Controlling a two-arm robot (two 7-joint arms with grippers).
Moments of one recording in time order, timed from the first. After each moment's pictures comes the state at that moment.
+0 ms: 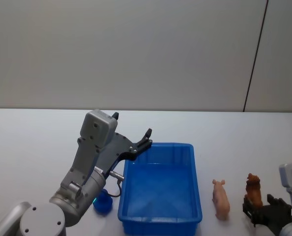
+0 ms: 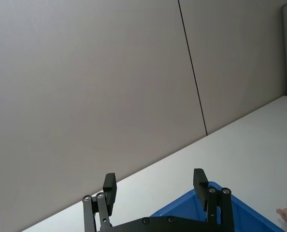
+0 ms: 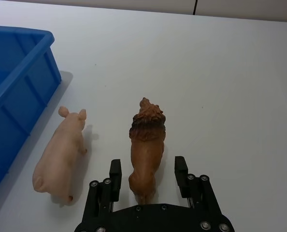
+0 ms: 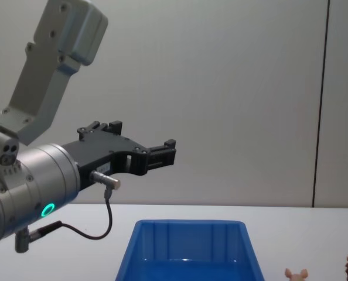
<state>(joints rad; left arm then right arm) -0.24 0.38 0.45 -1.63 -0.20 0.01 -0.01 -0.02 0.25 -0.22 -1.58 0.27 0.38 -0.09</state>
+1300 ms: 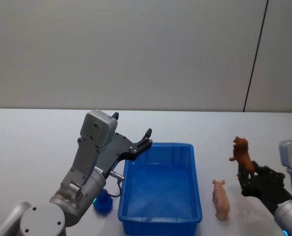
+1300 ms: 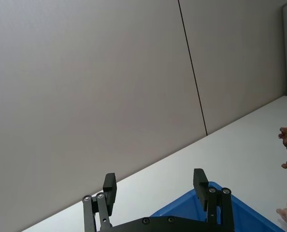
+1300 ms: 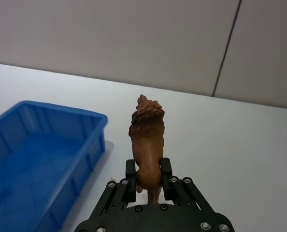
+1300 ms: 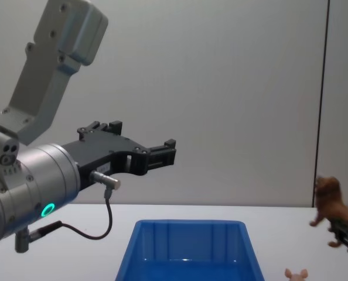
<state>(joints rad) -0.24 0.38 0.45 -1.63 -0.20 0.01 -0.01 -0.02 0.25 -0.22 -1.70 0.19 0.25 -0.01</state>
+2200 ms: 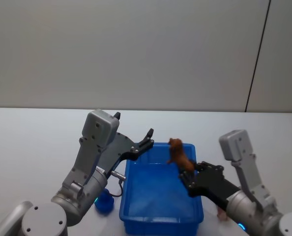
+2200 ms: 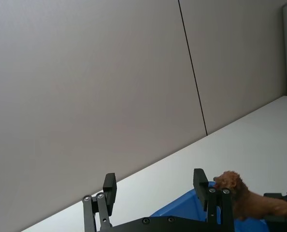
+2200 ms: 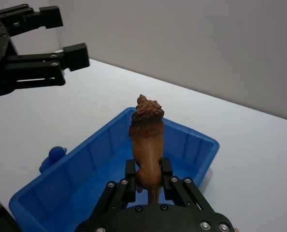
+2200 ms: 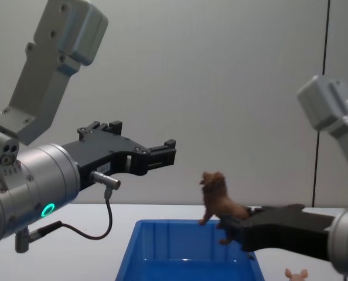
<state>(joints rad) -0.24 0.38 0.45 -1.63 -0.20 0.01 -0.01 0.11 0.15 -0.32 -1.60 0.10 0.27 0.29</state>
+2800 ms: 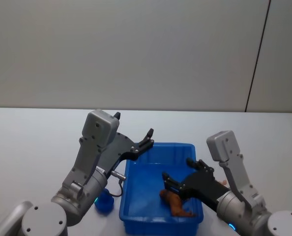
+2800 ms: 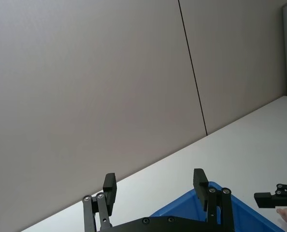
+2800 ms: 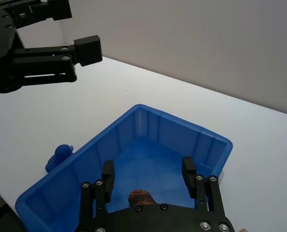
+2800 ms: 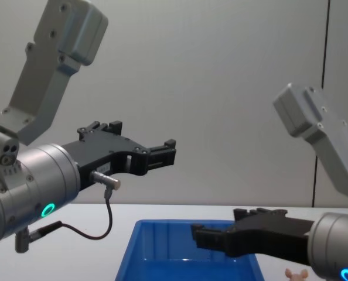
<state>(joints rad) -0.24 0.38 0.45 -1.63 -0.20 0.01 -0.01 0.13 0.12 -0.34 -1.57 0.08 0.28 0.29</state>
